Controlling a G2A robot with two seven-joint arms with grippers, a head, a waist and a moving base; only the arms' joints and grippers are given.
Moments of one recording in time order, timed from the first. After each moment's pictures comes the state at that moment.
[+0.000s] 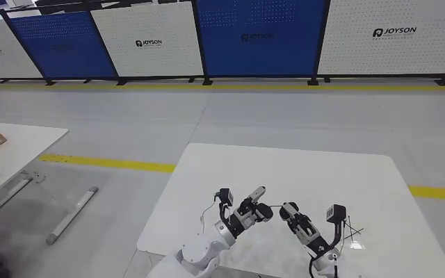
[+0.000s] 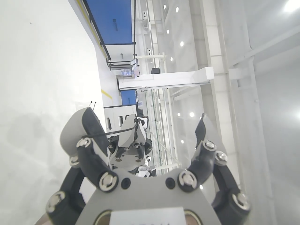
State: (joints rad) left arm 1.48 -1.23 -1.02 -1.66 -0.47 -0.23 -0.23; right arm -1.58 -1.19 1.11 -1.73 0.24 -0.24 0.25
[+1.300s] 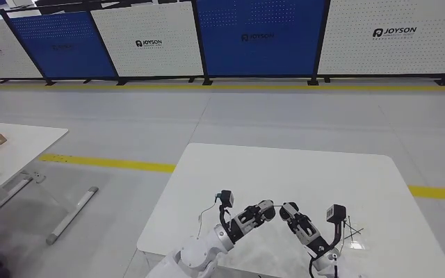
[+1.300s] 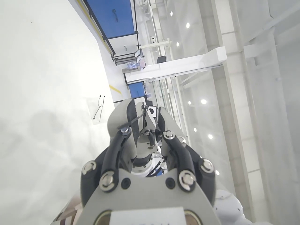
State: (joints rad) left arm 1.50 -1.22 -1.03 -1.64 -0.34 -0.29 -0.31; right arm -1.58 -1.19 1.11 -1.73 0.24 -0.24 0.25
